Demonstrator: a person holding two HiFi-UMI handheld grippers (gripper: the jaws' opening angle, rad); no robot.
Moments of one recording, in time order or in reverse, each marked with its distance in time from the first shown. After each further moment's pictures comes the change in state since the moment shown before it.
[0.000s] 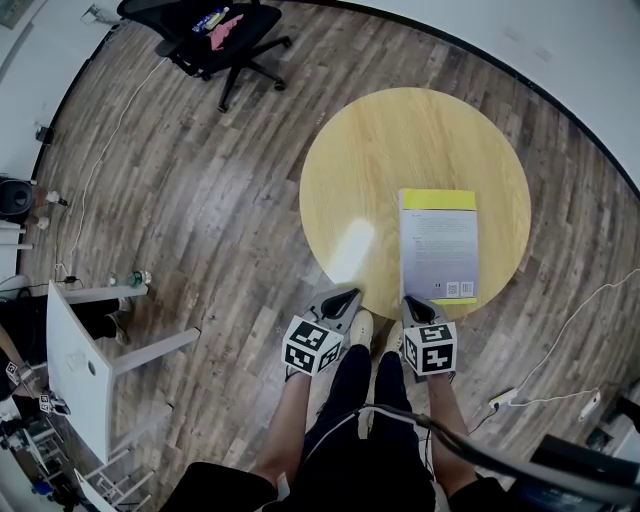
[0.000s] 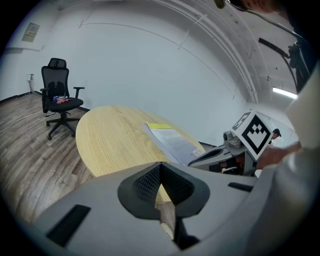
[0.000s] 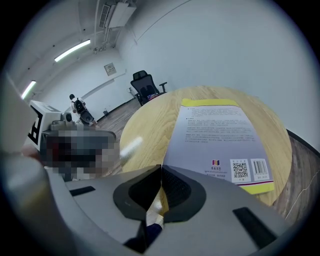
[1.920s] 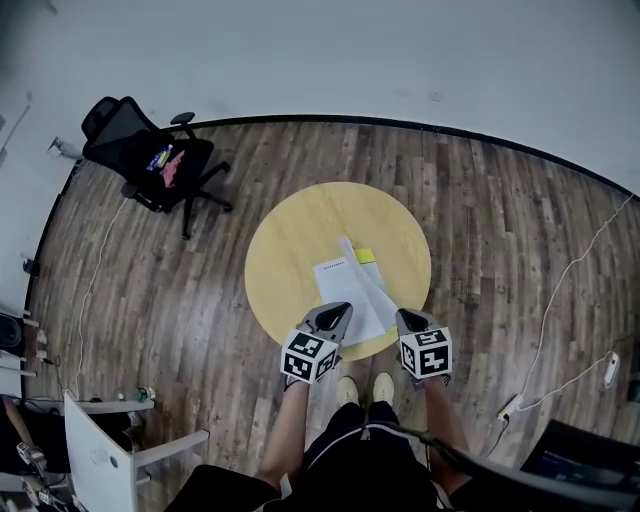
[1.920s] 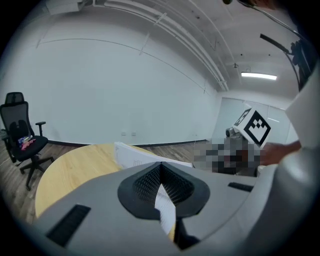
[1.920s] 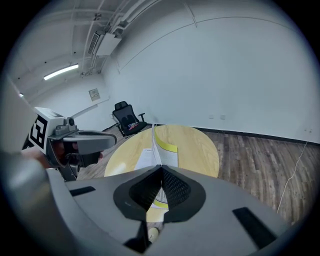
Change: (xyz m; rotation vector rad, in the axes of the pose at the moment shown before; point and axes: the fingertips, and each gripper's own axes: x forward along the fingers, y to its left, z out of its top) left arm 0.058 -0.138 0.151 0.315 -0.060 -0.177; right arm -0.160 -0.118 0.068 0.146 -0.281 -0.186
